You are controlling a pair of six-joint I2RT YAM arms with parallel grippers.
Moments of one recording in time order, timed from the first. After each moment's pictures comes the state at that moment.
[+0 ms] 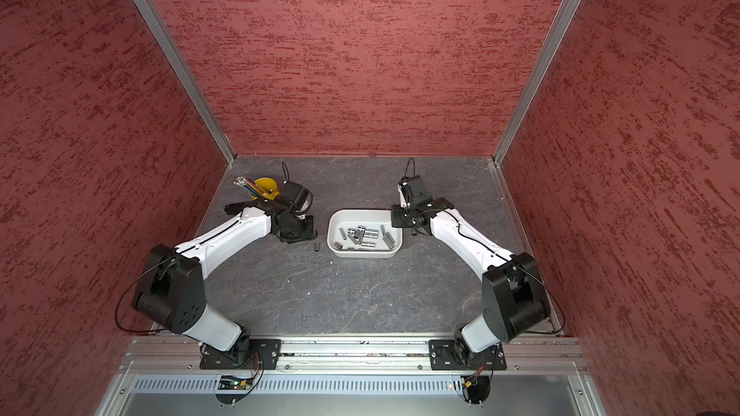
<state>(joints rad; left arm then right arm) -0.40 1.54 1.13 -0.81 0.06 -0.51 0.47 1.58 1.24 -0.59 -0.09 0.34</state>
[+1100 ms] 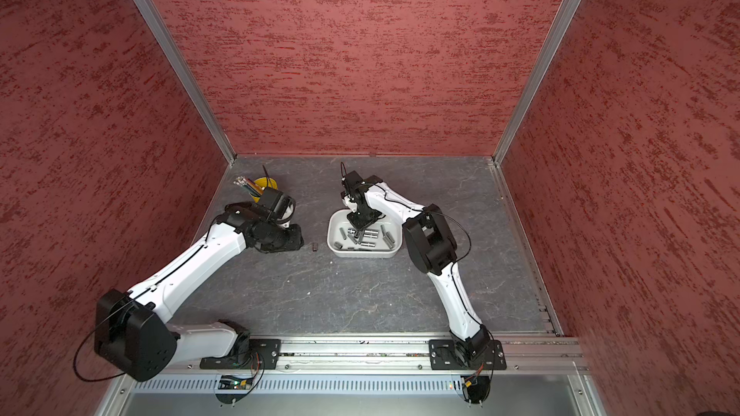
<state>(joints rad) -0.40 1.31 1.06 -0.97 0.06 -0.44 0.62 2.31 1.95 -1.03 -0.06 -0.06</state>
